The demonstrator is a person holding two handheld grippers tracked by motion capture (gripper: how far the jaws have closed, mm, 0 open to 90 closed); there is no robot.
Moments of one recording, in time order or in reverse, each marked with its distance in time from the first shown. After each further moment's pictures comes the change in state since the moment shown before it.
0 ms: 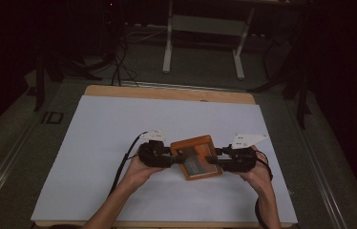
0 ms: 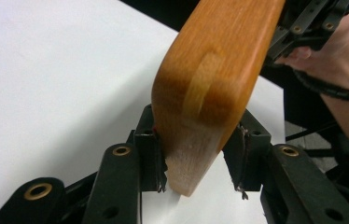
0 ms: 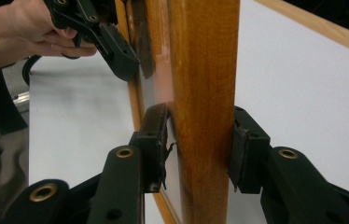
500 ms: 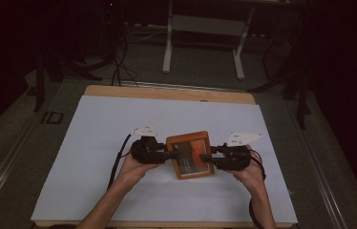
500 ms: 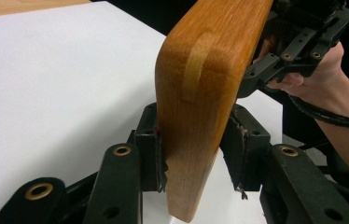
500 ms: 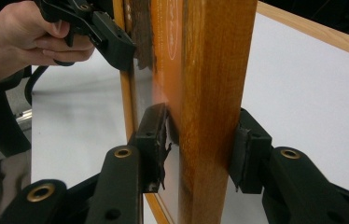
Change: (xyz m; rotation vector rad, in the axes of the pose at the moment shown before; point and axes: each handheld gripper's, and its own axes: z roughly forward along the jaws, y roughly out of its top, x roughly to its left) left arm 0.001 0.004 -0.020 -0.038 0.034 -0.033; right arm 0.003 0.005 0.014 -0.040 0.006 0.048
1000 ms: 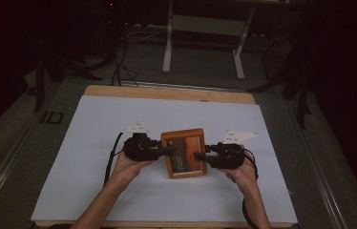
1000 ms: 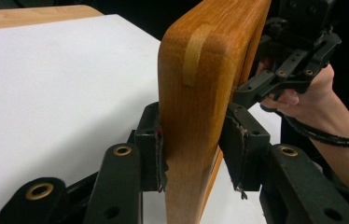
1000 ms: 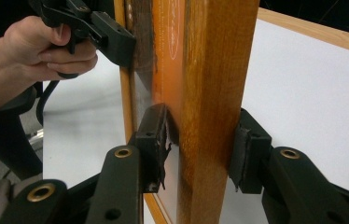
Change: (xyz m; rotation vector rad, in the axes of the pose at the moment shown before) left arm 0.006 0.002 -0.019 -0.050 0.013 -0.033; right arm 0.002 0.004 0.015 -0.050 0.030 0.072
